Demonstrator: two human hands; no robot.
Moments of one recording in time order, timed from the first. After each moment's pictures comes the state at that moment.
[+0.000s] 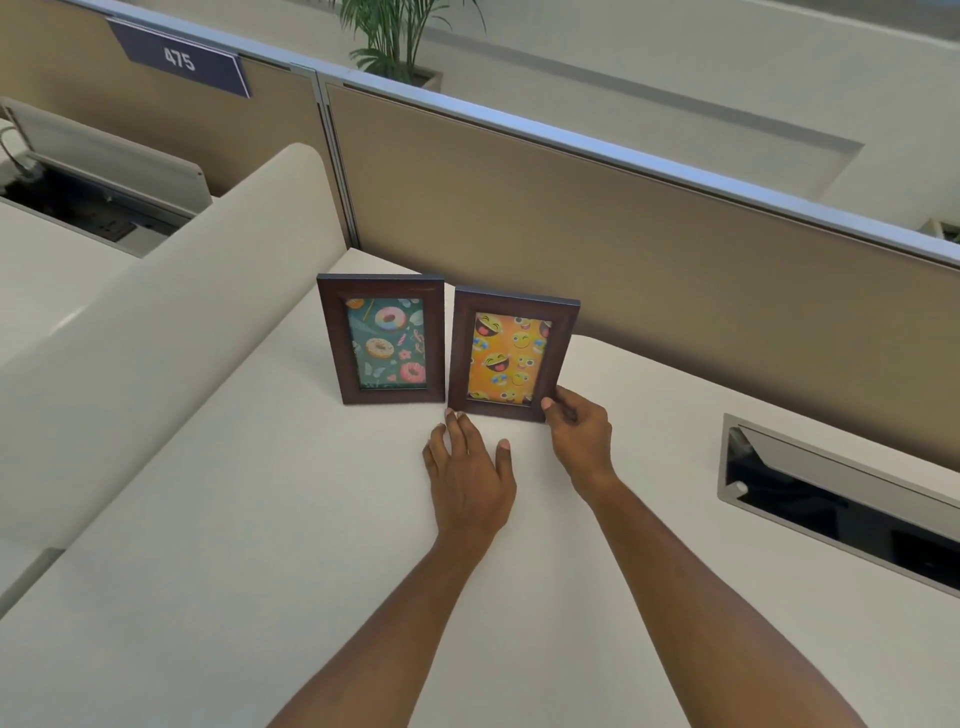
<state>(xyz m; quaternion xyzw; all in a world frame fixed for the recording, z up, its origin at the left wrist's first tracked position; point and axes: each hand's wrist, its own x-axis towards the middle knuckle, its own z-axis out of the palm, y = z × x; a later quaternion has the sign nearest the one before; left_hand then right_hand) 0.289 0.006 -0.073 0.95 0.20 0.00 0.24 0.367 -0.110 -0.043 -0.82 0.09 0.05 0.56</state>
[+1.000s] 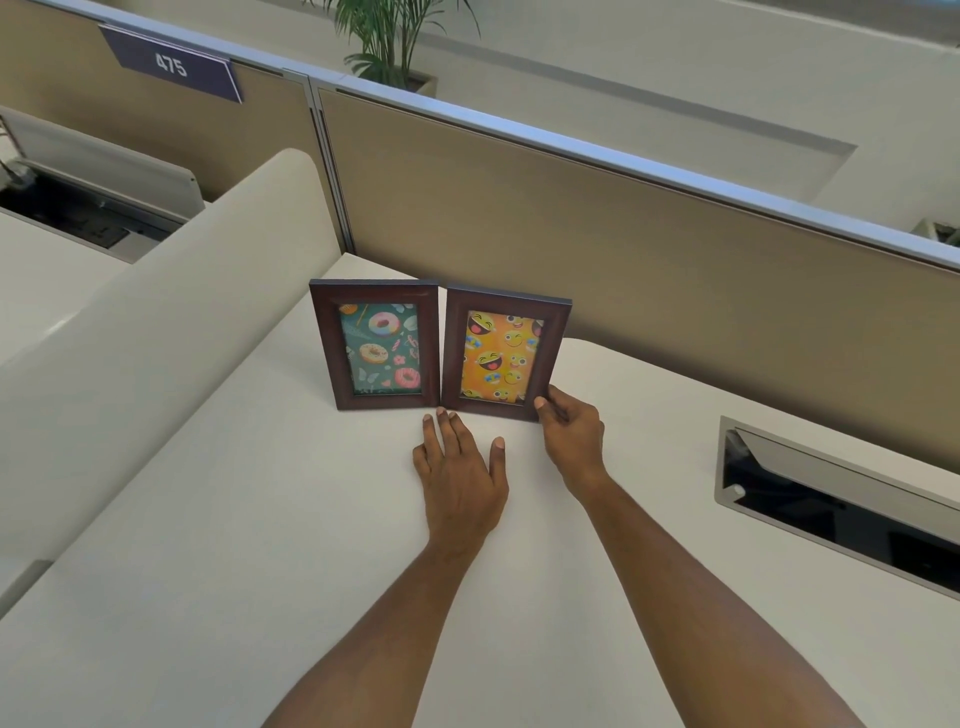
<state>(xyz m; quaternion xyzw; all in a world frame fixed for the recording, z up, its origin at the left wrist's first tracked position) 0.298 0.012 -0.083 0.96 0.20 -0.01 0.19 0.371 -0.101 -0.038 -0.83 0.10 0.06 0.54</state>
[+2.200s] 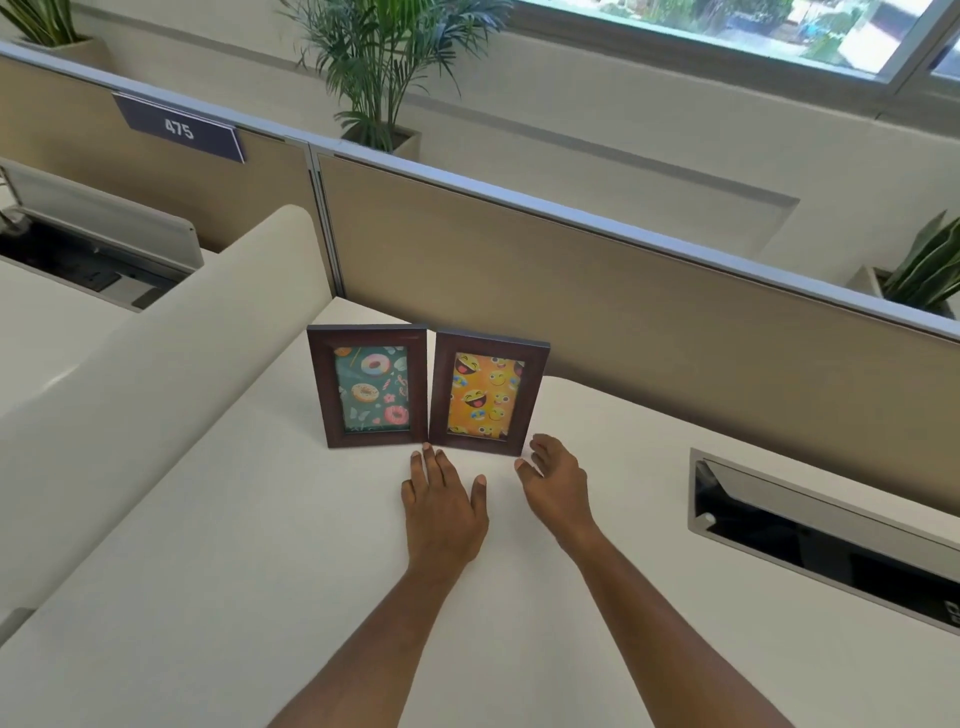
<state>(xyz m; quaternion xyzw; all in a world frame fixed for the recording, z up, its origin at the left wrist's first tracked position) 0.295 0.025 -0.076 0.97 0.17 -0.05 0.19 0.339 -0.107 -0.014 -0.86 0.09 0.10 0.50</state>
